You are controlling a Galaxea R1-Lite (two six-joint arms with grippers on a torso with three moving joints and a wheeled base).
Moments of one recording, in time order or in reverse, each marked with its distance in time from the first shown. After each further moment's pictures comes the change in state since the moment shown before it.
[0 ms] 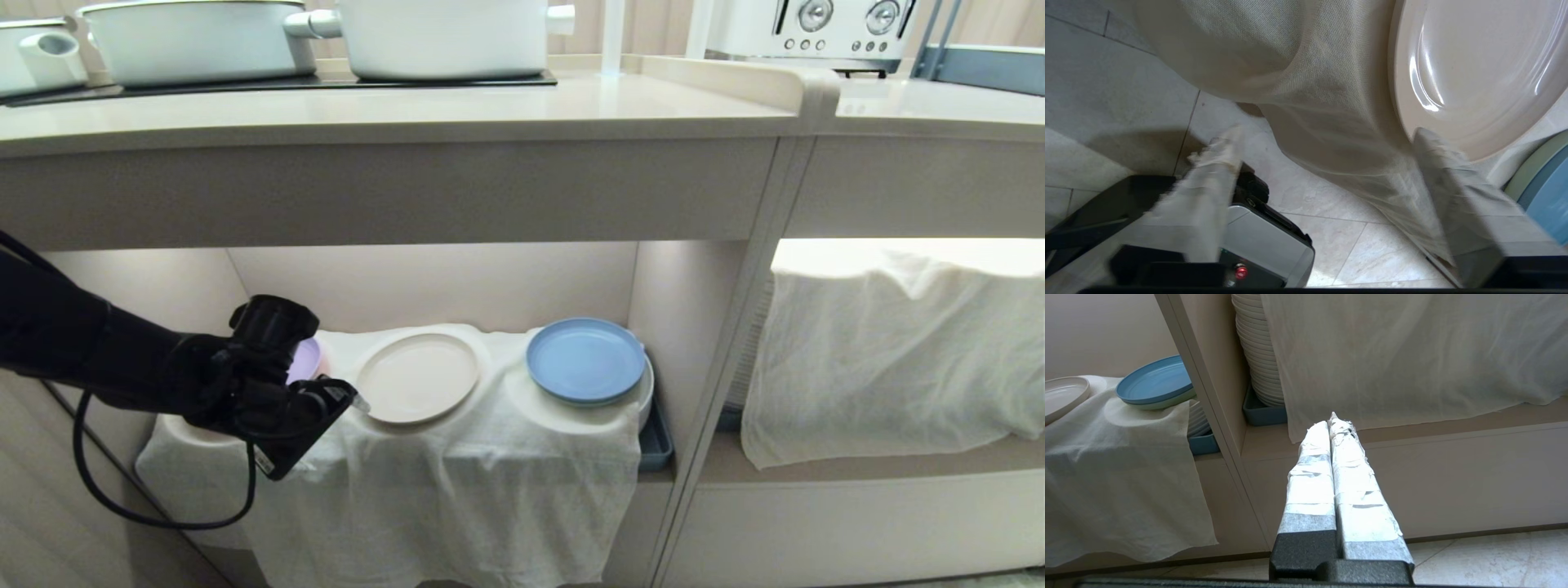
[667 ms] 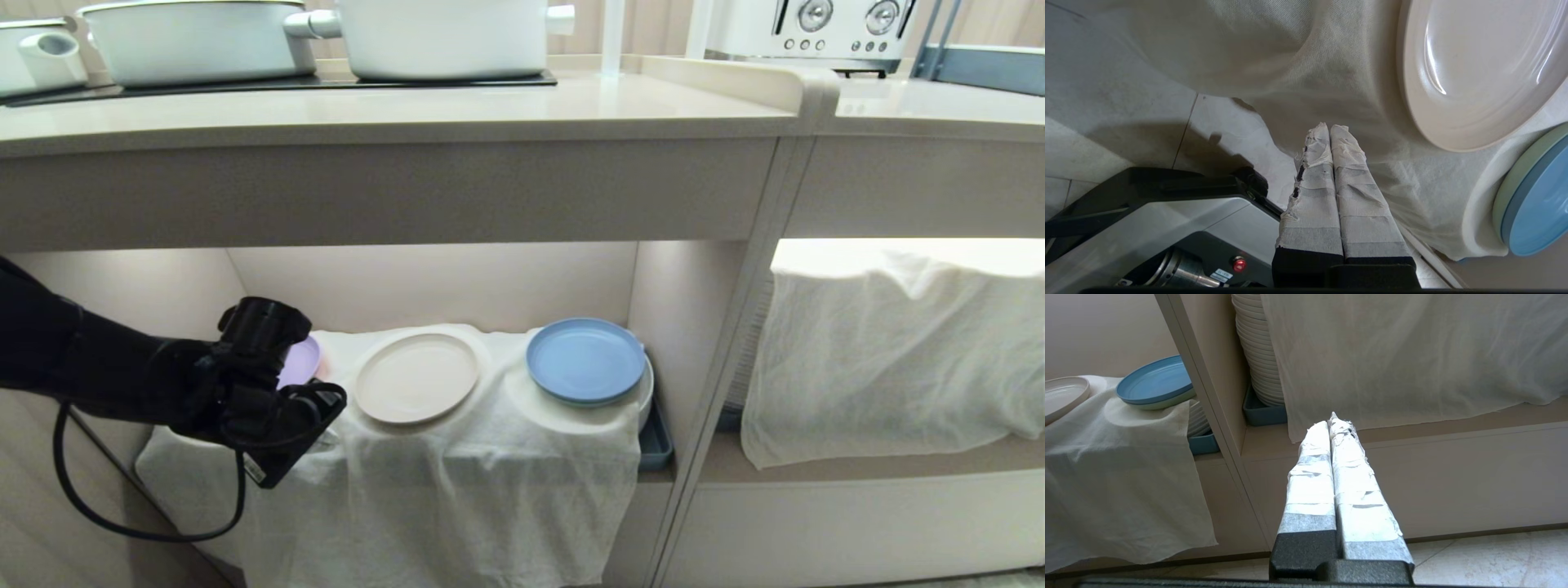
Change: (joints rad) left arm -0.007 -0.051 0.046 0.004 0.009 -0.029; right arm 0.000 0.000 0.000 0.000 0.000 0.000
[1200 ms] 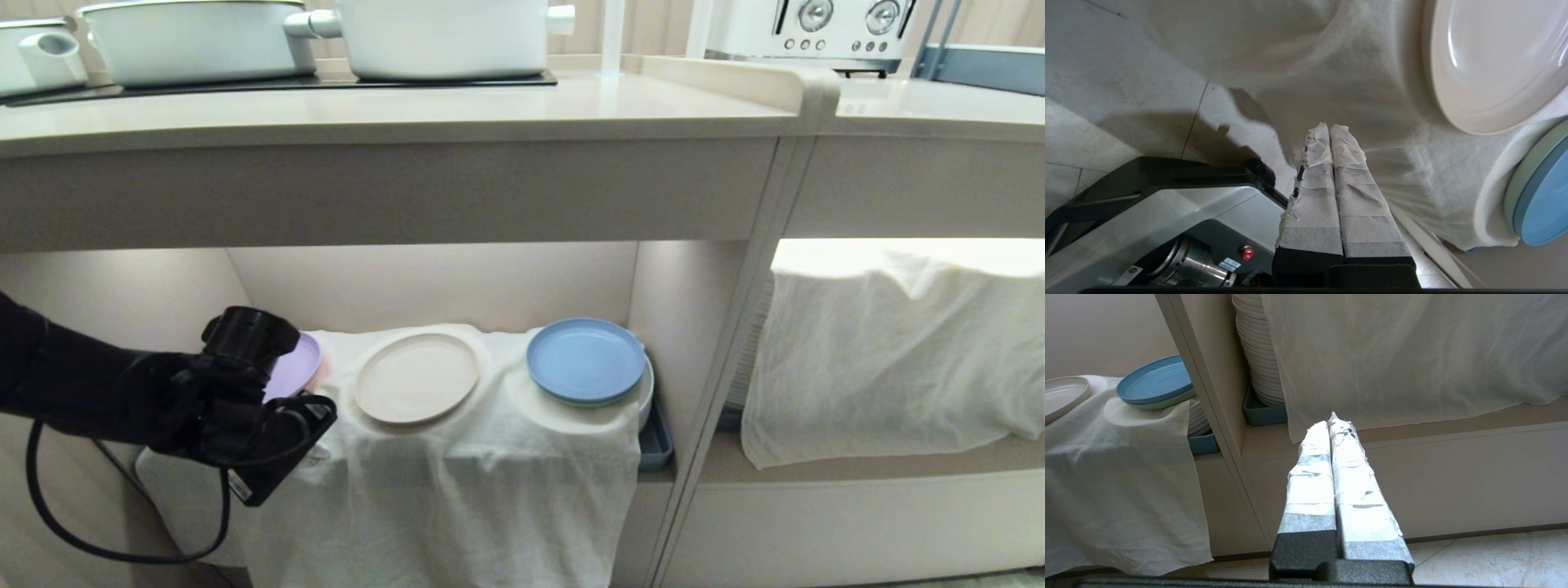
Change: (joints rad) left arm 0.001 -0.056 0.072 -0.001 -0.003 -0.003; right arm 0.000 0.000 0.000 0.000 0.000 0.000
